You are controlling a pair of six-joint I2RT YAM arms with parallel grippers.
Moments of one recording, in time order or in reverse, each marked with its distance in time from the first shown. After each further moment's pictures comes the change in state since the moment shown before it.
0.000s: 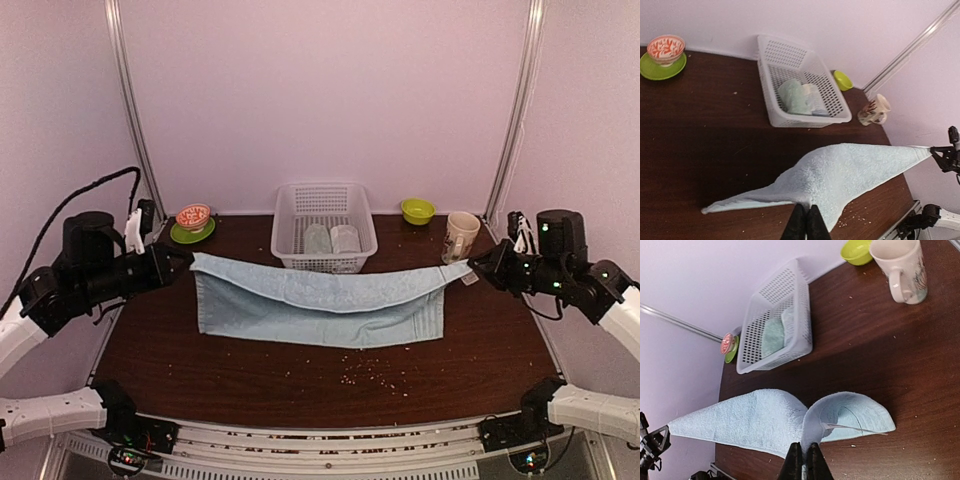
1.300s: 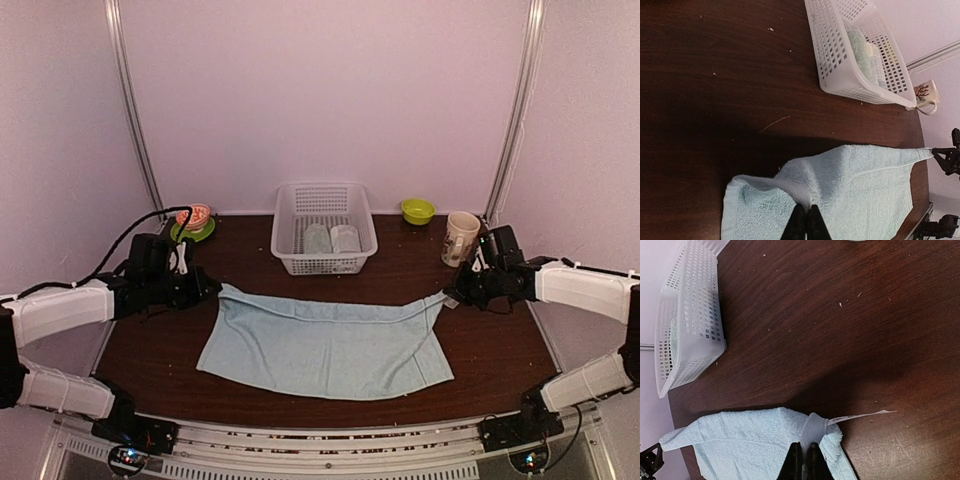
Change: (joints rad) left arm 0.253 0.433 -0.230 0.433 0.302 0.003; right arm -0.114 0.495 -0.113 0.296 -0.059 0.011
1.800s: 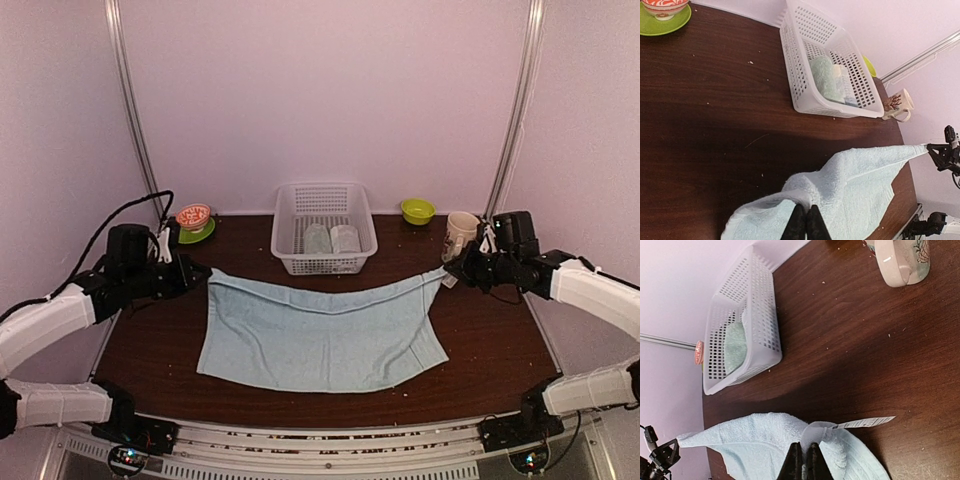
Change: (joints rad) left arm 0.029 -0.161 0.032 -0.077 0.026 0.019; right arm 0.000 -0.106 0.055 0.023 -0.053 -0.001
